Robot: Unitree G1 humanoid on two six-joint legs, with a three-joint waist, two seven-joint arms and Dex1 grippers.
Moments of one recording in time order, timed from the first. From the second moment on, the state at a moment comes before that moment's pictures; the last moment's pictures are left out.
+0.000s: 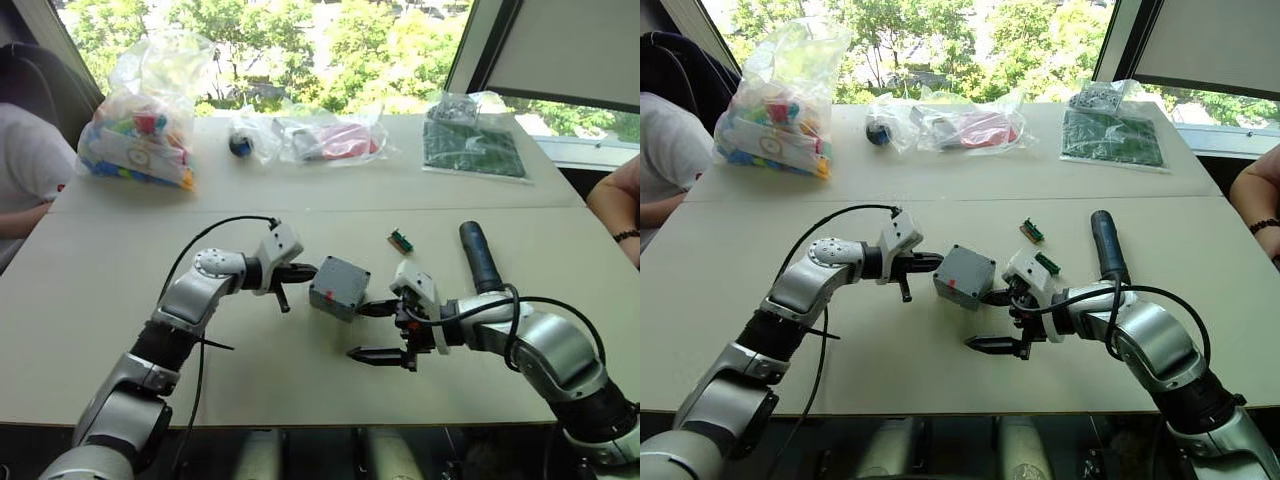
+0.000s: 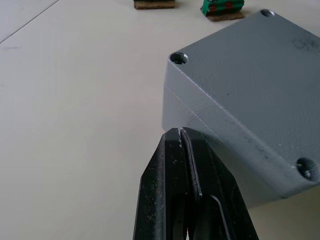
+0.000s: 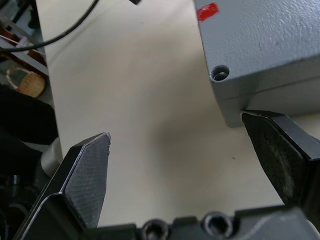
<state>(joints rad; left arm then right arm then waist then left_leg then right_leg) -0.66 0.42 -0.29 0.22 -0.23 0.41 -0.96 -0.33 -0.72 0.22 -0.48 0.59 0.95 0.90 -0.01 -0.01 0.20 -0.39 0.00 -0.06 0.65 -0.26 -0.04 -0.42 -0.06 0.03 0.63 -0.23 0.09</state>
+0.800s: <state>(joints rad) -0.40 0.56 -0.24 -0.16 -0.25 0.56 -0.96 -0.45 -0.81 0.27 -0.25 0.40 0.73 1.02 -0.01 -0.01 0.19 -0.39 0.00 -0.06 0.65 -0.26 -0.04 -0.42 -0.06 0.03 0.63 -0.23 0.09</state>
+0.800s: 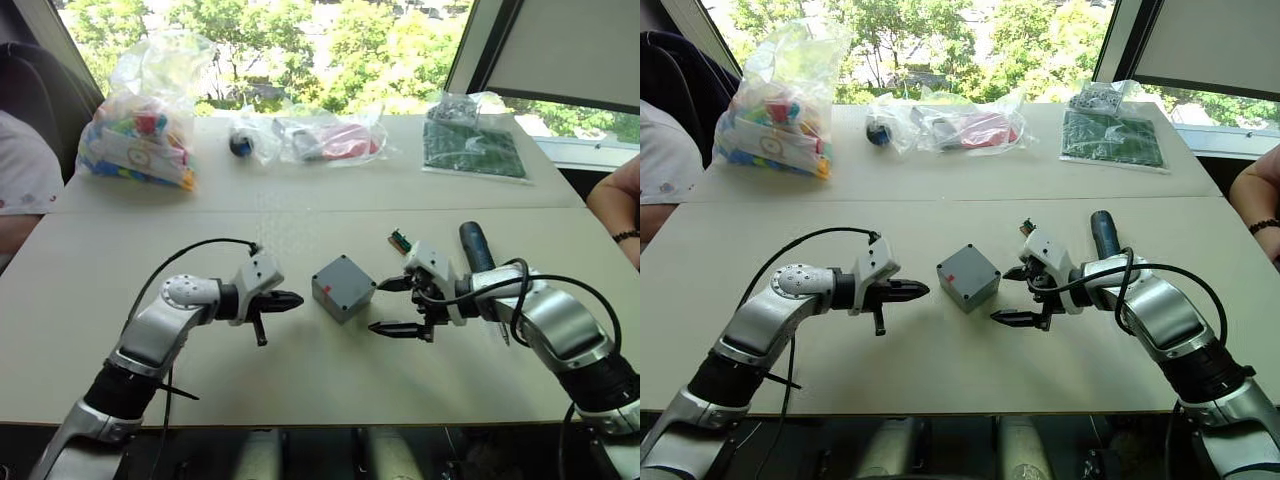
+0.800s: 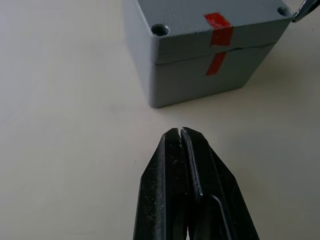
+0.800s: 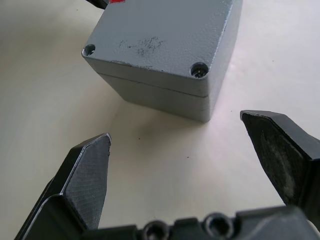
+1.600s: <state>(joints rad) -0.51 0.50 -0.26 -0.03 -0.21 0.52 -0.95 -0.37 -0.81 0.16 -0.35 0.44 0.86 0.96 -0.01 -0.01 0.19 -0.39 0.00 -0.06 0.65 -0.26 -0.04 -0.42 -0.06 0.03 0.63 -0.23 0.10</state>
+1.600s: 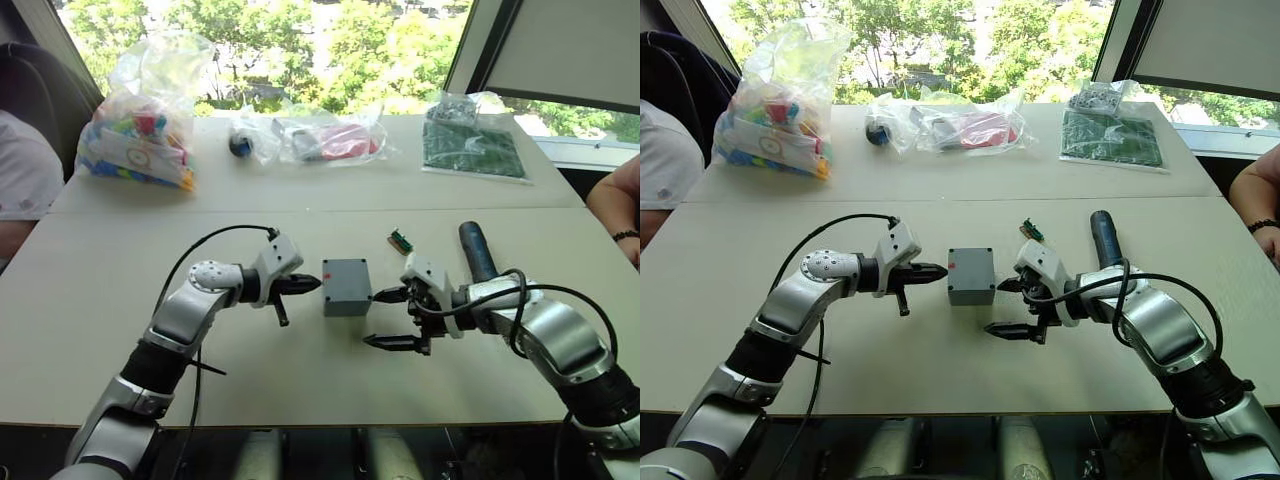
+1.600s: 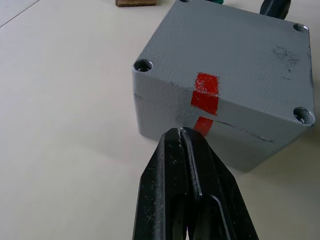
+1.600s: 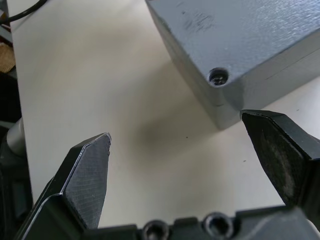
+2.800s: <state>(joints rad) -0.54 0.54 -0.13 -0.26 -0.47 0.77 -0.91 -0.34 -0.63 -0.01 0.01 0.29 0.54 0.71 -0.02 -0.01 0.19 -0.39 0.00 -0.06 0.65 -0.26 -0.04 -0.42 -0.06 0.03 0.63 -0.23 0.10</state>
